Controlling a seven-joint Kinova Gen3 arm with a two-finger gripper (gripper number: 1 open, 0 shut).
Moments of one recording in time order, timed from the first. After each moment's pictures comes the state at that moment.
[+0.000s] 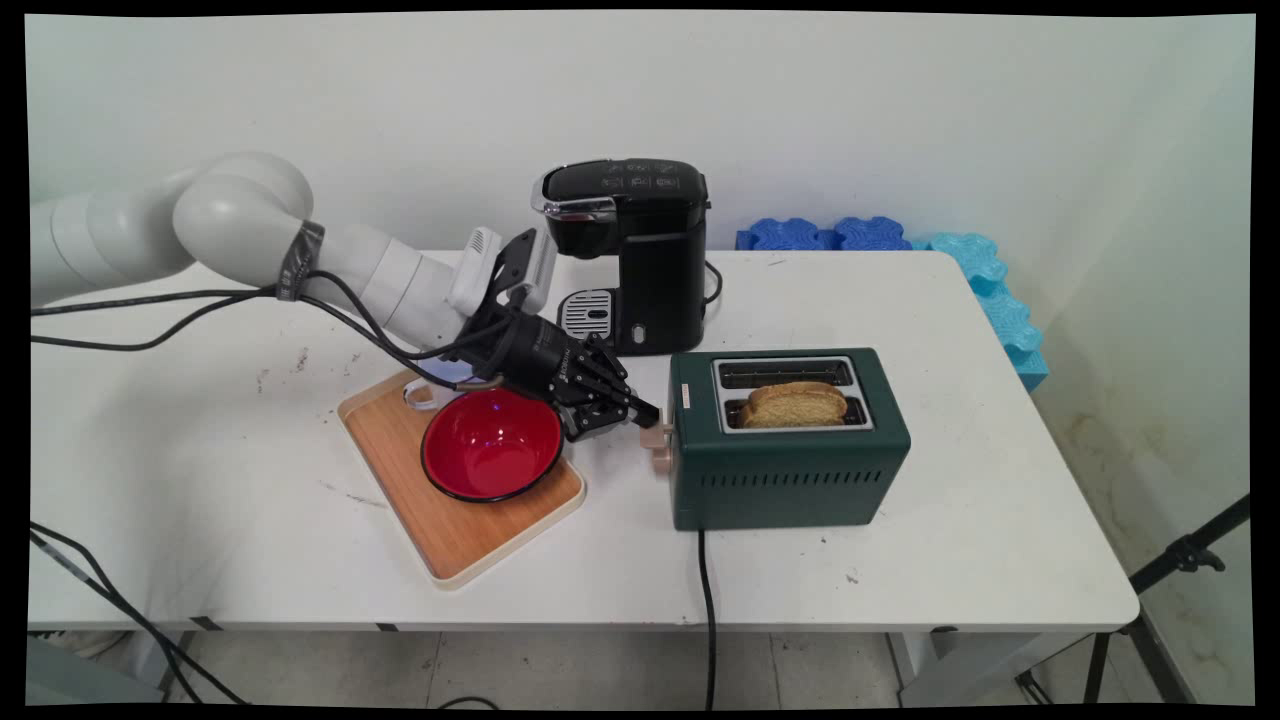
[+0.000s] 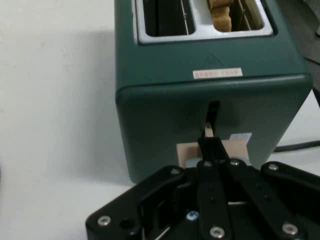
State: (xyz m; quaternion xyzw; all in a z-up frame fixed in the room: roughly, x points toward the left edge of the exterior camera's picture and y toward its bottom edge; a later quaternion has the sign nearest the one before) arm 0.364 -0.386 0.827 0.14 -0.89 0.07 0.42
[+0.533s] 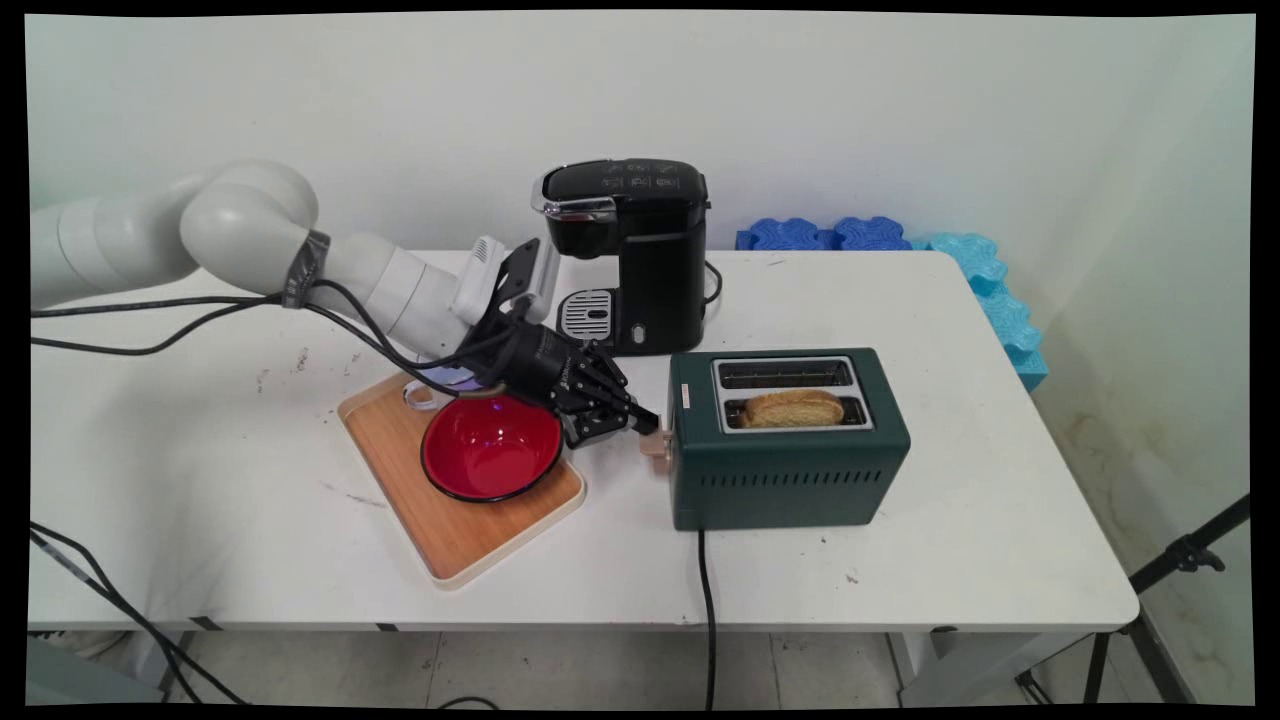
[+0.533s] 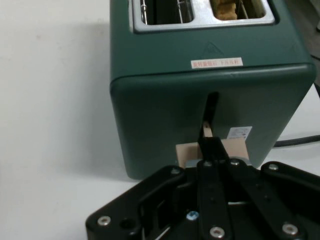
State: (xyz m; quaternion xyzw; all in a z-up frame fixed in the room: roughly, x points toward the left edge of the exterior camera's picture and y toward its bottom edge) arm 0.362 -0.385 0.820 0.15 -0.90 0.07 0.42
